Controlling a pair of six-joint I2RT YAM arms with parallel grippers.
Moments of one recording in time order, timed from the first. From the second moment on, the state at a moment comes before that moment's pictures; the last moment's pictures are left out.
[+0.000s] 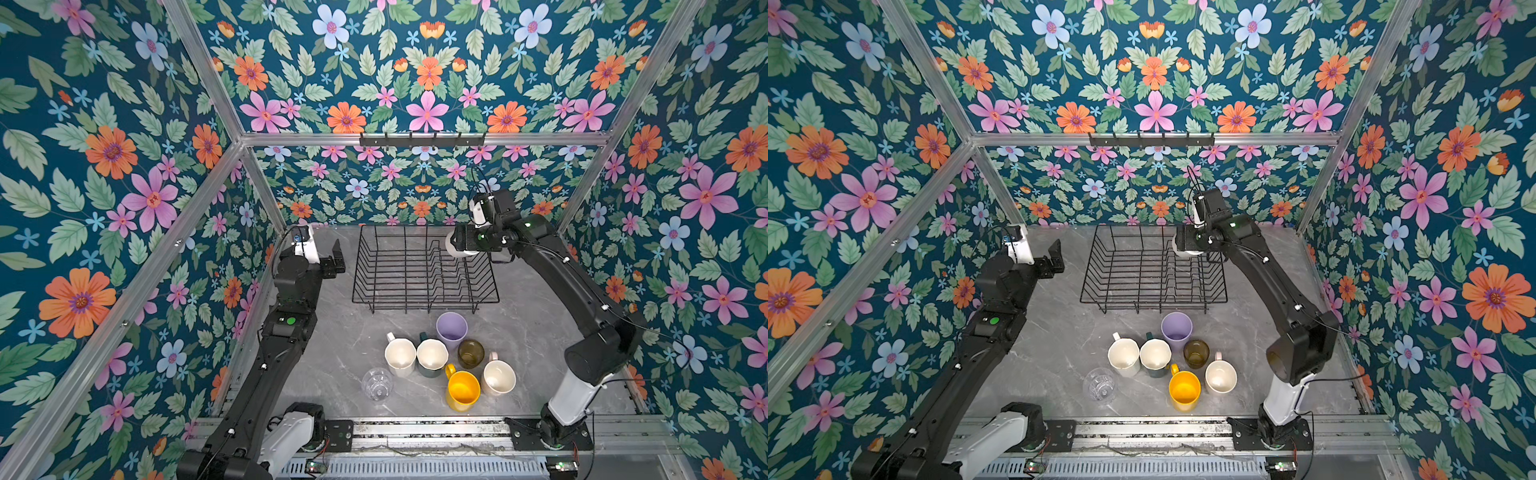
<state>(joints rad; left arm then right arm) -0.19 0.98 0.86 0.04 -0.19 -0.07 0.41 1.79 1.94 -0.98 0.00 0.34</state>
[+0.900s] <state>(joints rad) -0.19 0.85 0.84 0.01 -0.21 -0.07 0.34 2.29 2.55 -1.27 0.08 0.32</state>
